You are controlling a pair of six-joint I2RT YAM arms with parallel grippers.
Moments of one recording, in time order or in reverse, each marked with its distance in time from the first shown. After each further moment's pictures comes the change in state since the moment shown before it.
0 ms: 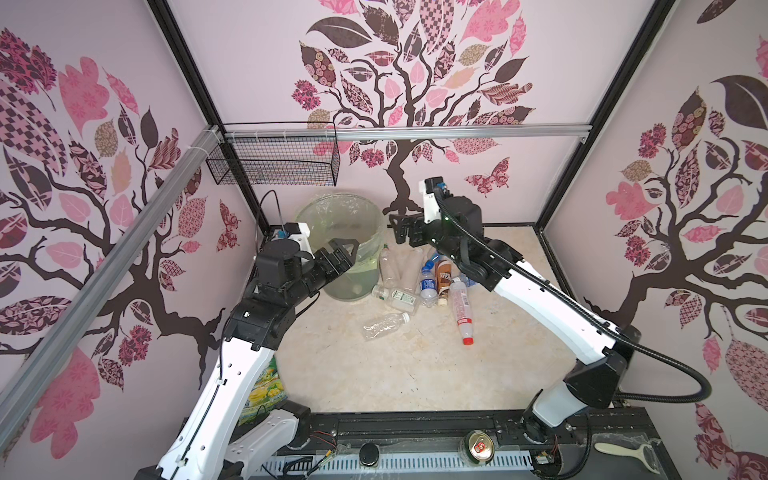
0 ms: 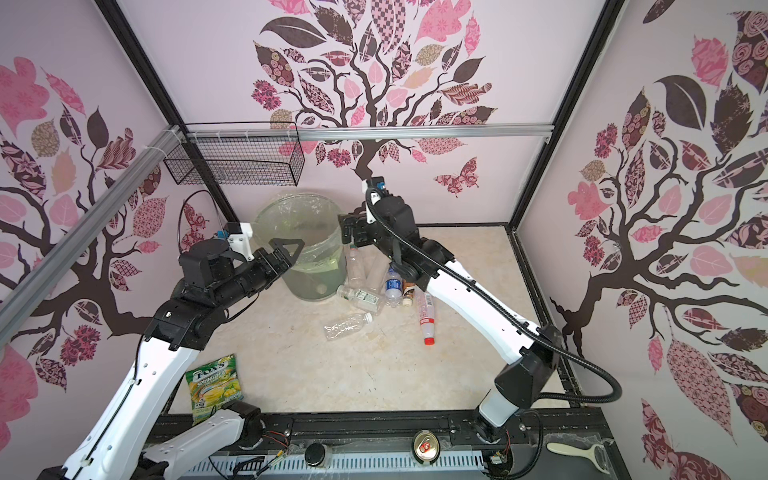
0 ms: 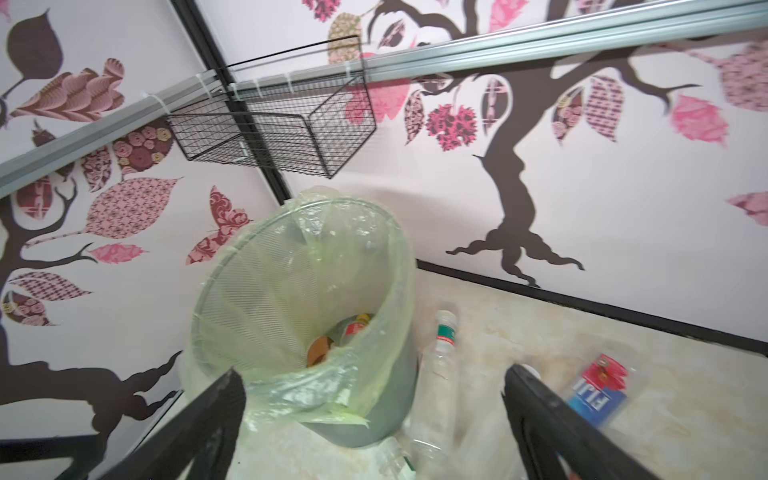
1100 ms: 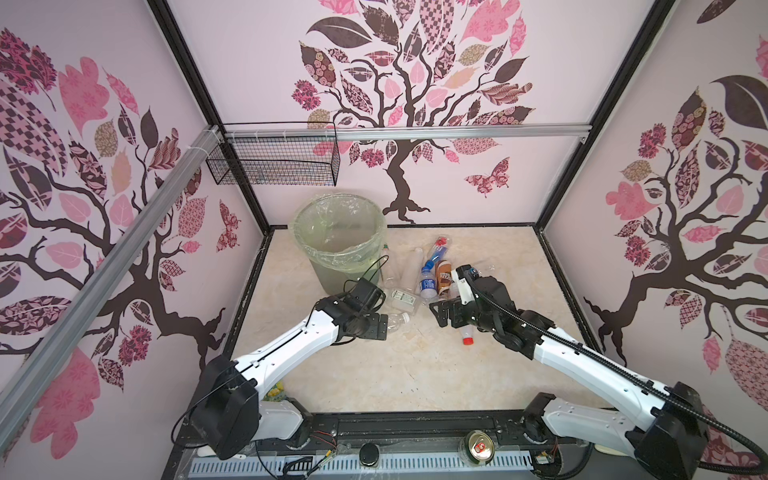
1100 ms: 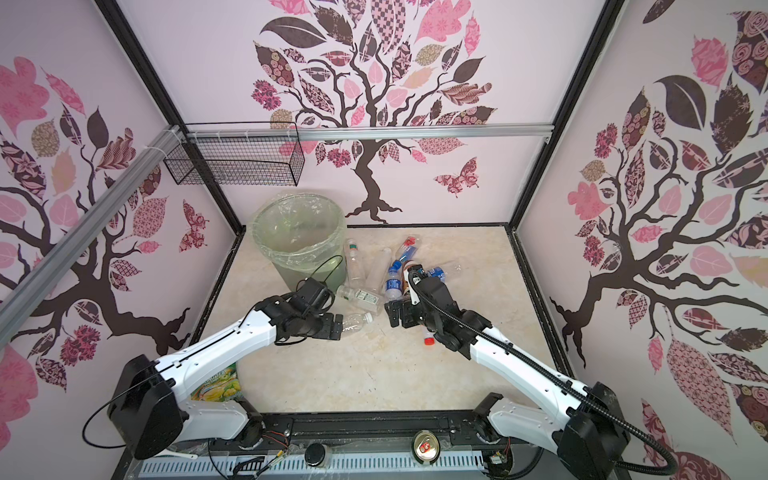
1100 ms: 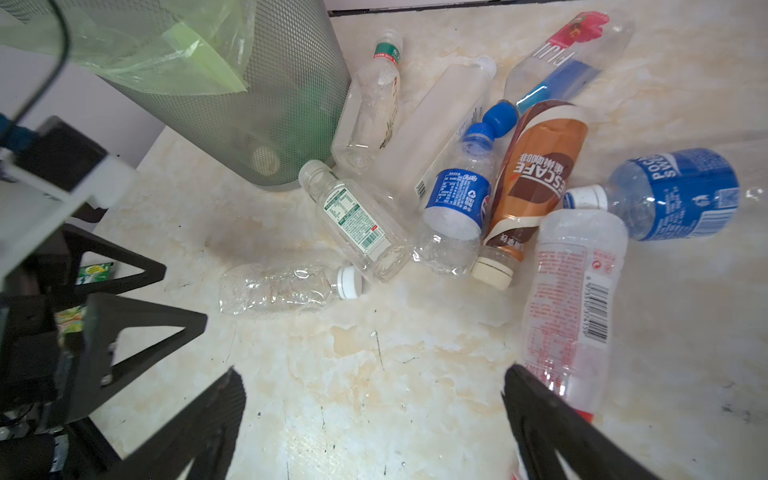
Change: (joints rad) left arm -0.288 0.400 -0.279 -0.226 -0.276 0.315; right arm -0.037 -0.433 -0.835 0.002 -0.200 0.121
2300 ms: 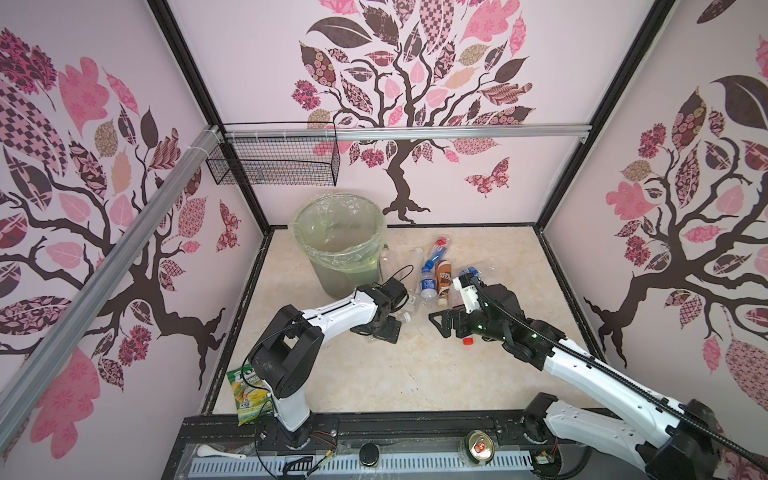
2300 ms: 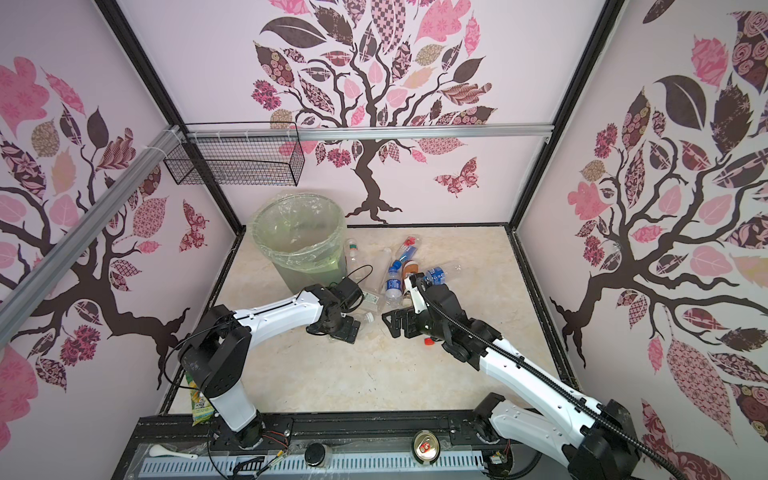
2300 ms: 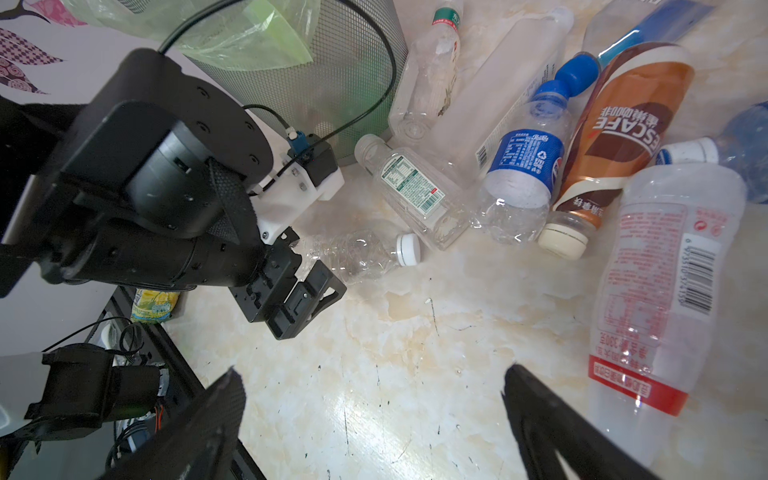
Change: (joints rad) left arm -0.045 0.362 0.184 -0.045 -0.006 0.082; right arm 0.000 -0.105 -0.074 0.013 -0.145 0.060
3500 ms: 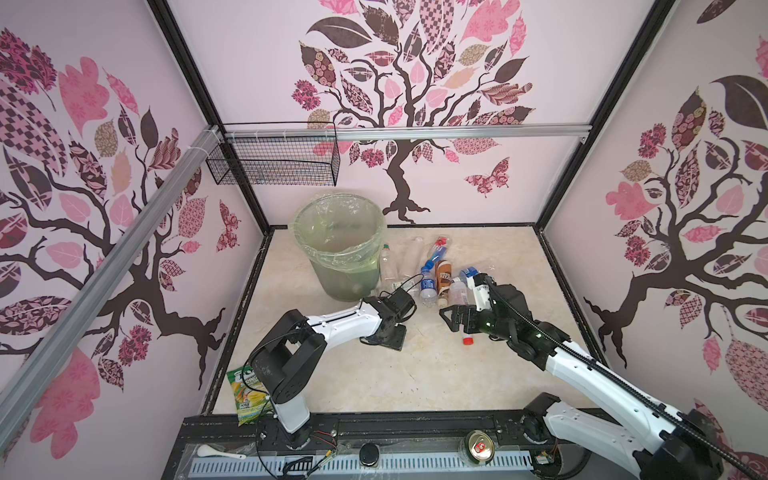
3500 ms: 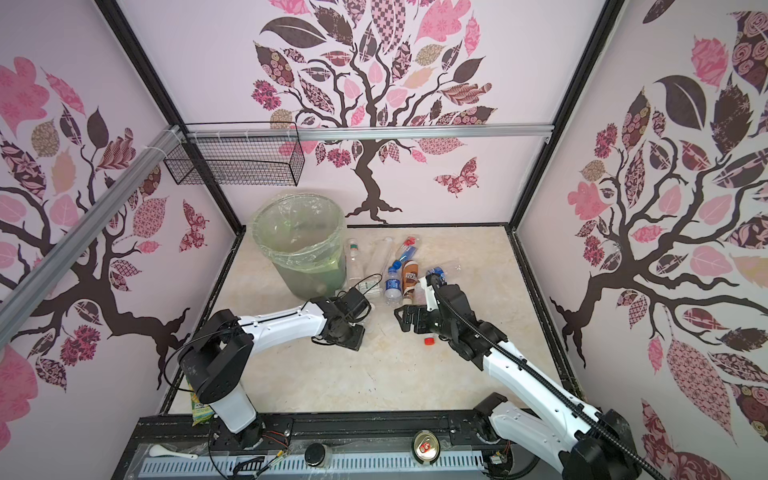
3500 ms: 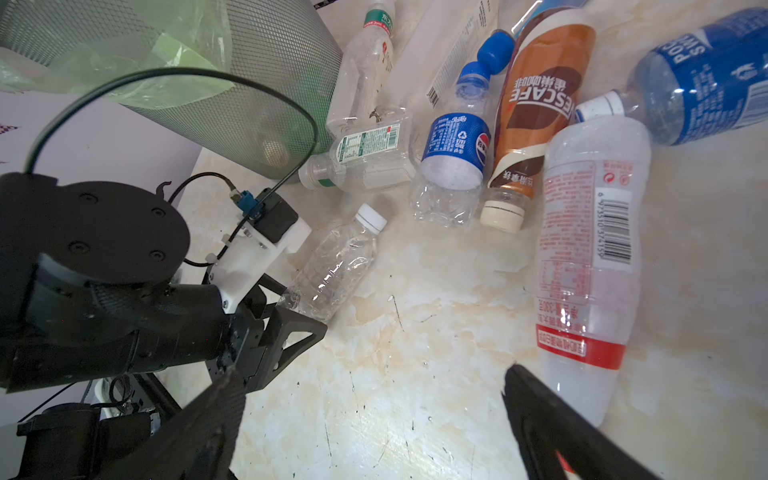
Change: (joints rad) left arm -0.084 -0.031 -0.102 0.169 0.113 -0.057; right arm -0.122 -0.026 -0.068 0.009 -0.031 0.078
